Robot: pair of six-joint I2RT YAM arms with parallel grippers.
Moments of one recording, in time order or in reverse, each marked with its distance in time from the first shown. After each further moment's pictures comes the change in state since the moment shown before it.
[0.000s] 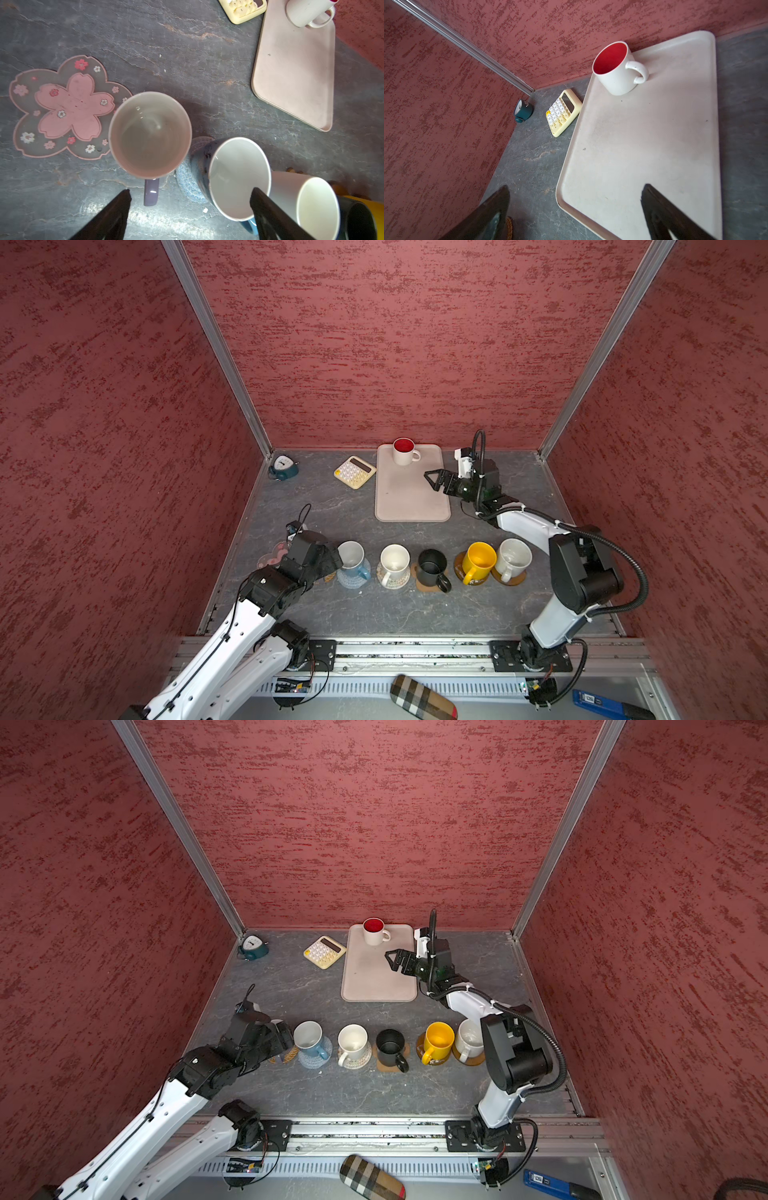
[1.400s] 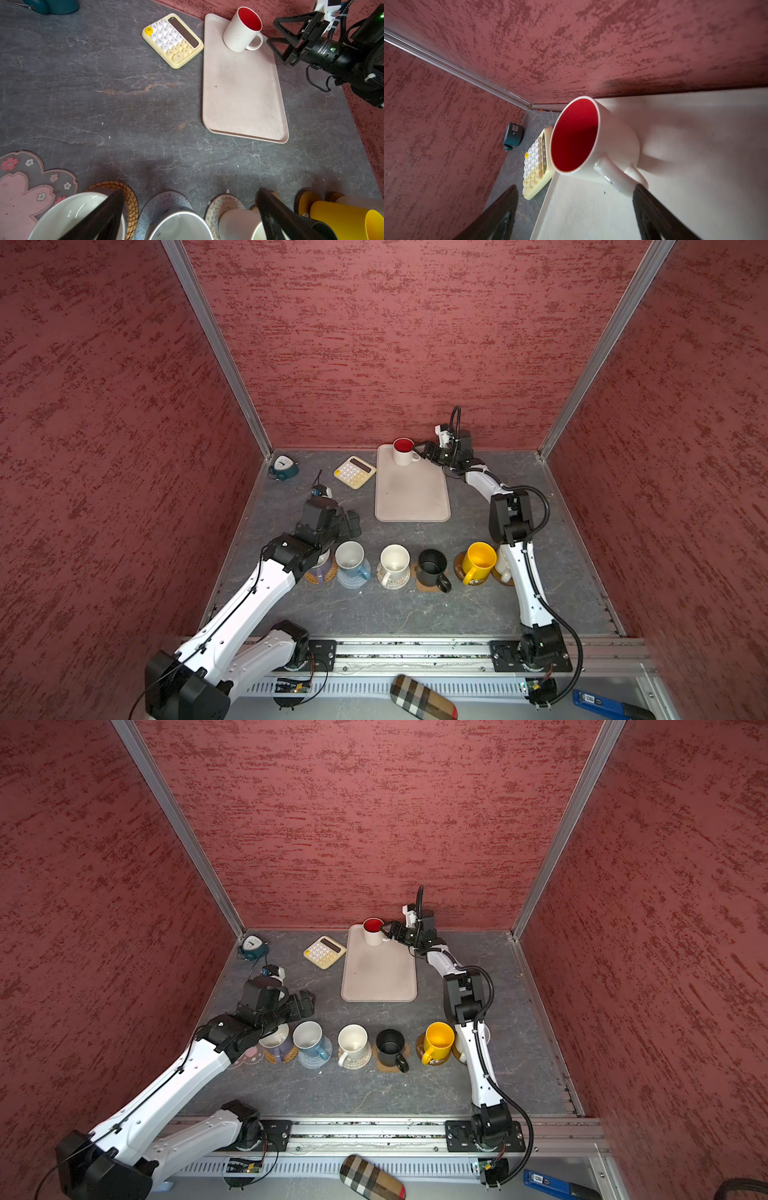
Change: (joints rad) left arm 0.082 0.279 0.102 0.377 0.107 0.262; right arm -0.109 0.974 1.194 -0.207 -0.274 0.064
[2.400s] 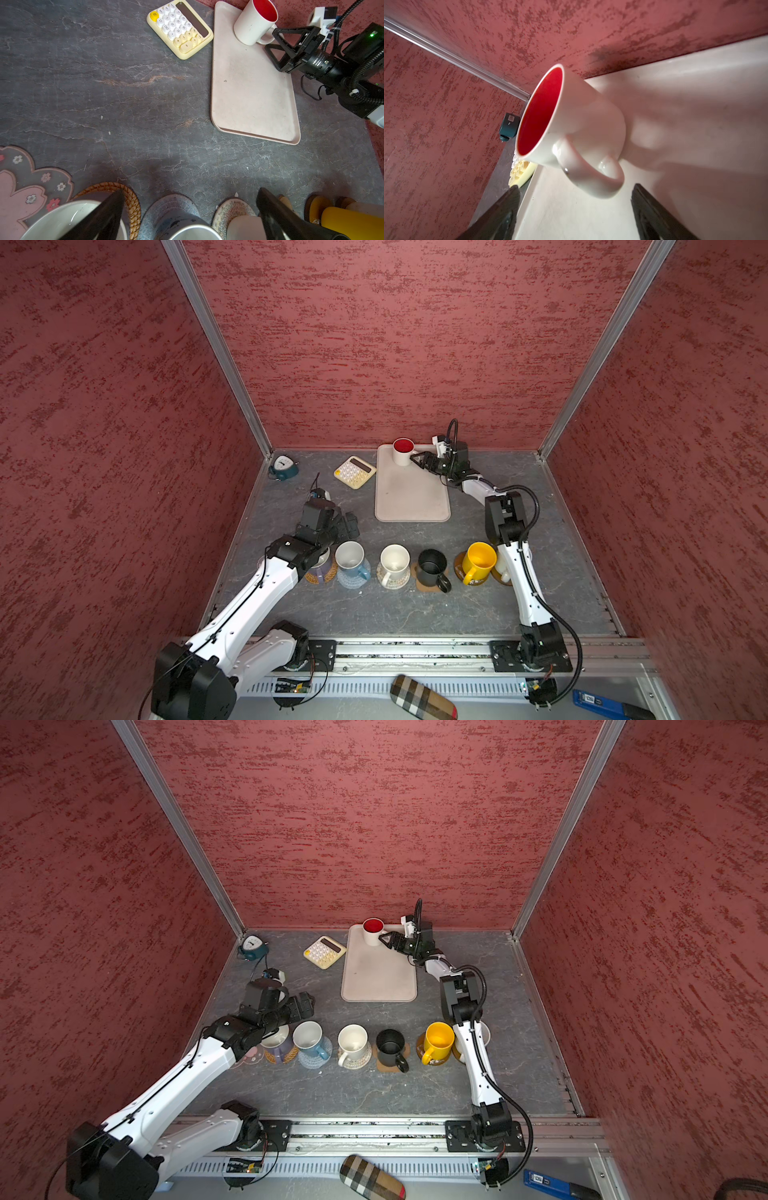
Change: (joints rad) left arm 0.053 0.010 -0.068 0.061 0.048 0.000; right arm 0.009 0.048 -0.096 0.146 -0.060 -0.003
